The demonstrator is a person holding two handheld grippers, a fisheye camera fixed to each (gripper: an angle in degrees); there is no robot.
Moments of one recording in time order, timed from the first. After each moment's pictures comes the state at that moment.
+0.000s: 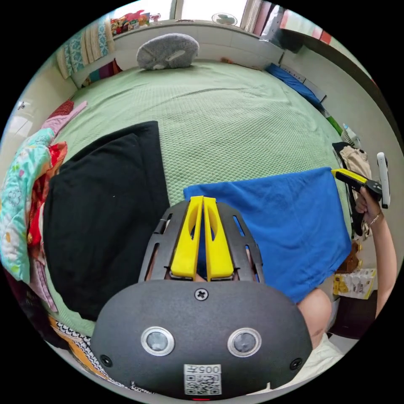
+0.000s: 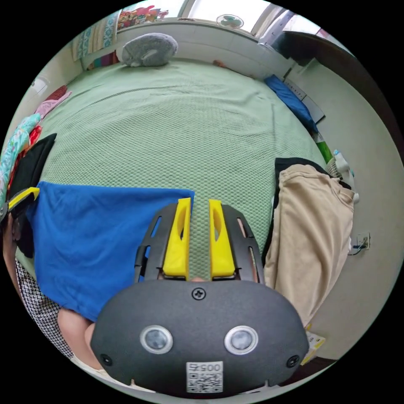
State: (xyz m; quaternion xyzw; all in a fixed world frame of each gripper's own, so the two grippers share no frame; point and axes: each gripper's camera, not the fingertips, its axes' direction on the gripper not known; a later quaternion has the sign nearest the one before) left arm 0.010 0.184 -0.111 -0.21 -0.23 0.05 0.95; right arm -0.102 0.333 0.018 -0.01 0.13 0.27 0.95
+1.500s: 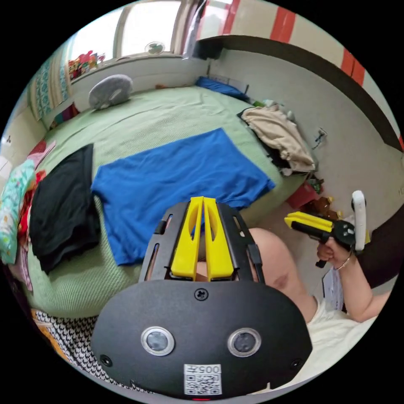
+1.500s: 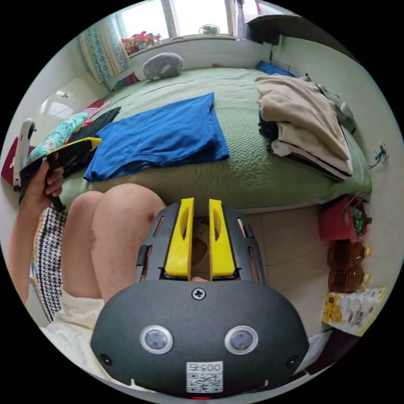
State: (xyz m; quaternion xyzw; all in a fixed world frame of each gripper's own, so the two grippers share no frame) left arm 0.337 0.371 -0.046 -0.14 -0.07 0.18 0.97; right arm -0.278 0.680 -0.044 0.08 0.00 0.35 0.93
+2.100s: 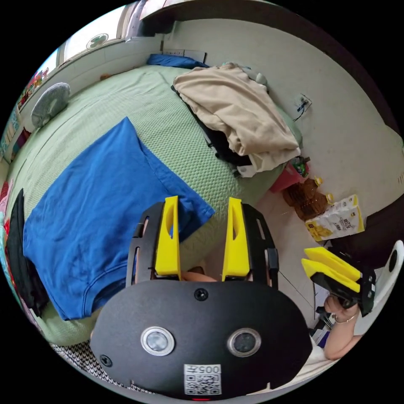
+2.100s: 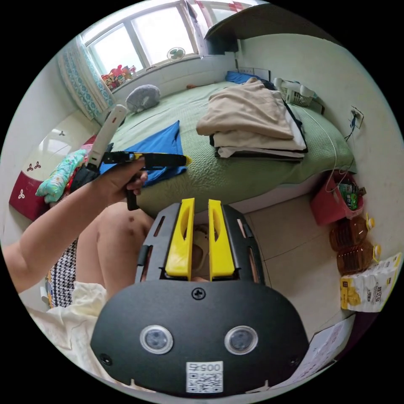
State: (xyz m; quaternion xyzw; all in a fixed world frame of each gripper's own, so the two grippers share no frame) left arm 0.484 0.407 0.148 -0.25 -0.07 0.20 0.94; right arm -0.222 0.788 -0.102 0.13 0.00 0.40 0.91
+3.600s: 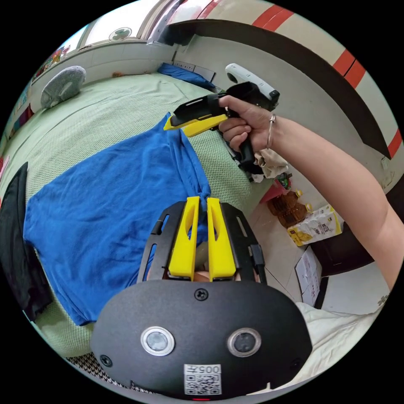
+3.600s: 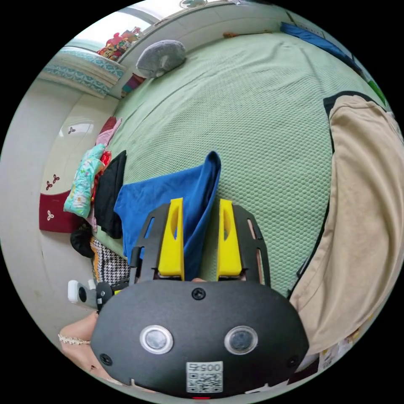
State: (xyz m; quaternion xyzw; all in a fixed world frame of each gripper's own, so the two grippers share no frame) left arm 0.371 0.347 0.053 -0.21 0.03 0.17 0.96; right arm 0.076 0.438 -0.003 -0.01 -0.20 0.34 0.92
